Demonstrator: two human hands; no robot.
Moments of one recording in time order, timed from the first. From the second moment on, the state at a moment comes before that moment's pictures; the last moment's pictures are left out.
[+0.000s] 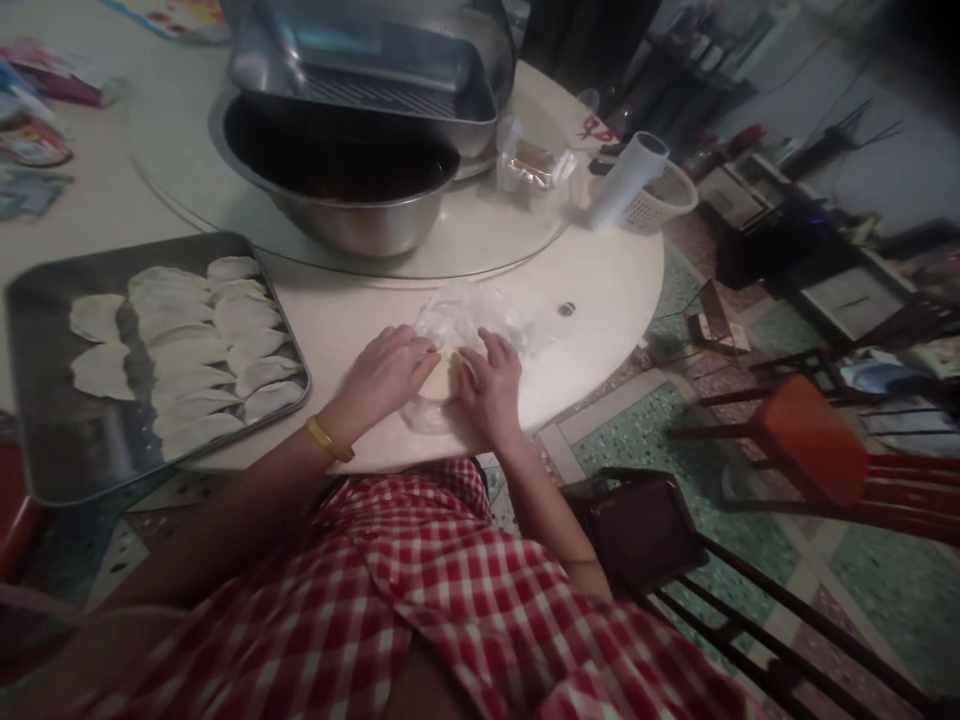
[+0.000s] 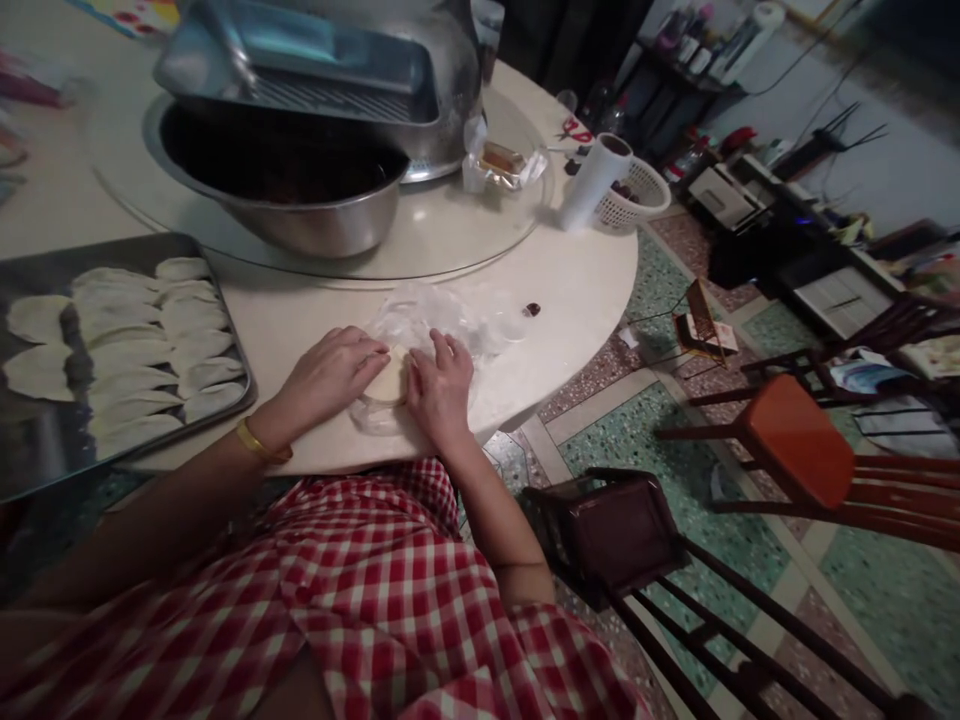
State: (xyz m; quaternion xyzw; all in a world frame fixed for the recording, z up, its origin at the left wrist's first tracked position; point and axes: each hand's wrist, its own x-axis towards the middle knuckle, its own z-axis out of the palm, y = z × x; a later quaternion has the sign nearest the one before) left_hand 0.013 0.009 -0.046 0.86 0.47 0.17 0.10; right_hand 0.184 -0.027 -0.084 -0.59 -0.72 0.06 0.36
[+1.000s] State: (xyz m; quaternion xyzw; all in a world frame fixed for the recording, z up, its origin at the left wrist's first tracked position) left_hand 0.017 -0.003 -0.044 0.86 0.45 0.21 0.05; right_hand 0.184 -0.019 -0.089 -0.54 -0.73 0.01 0.41
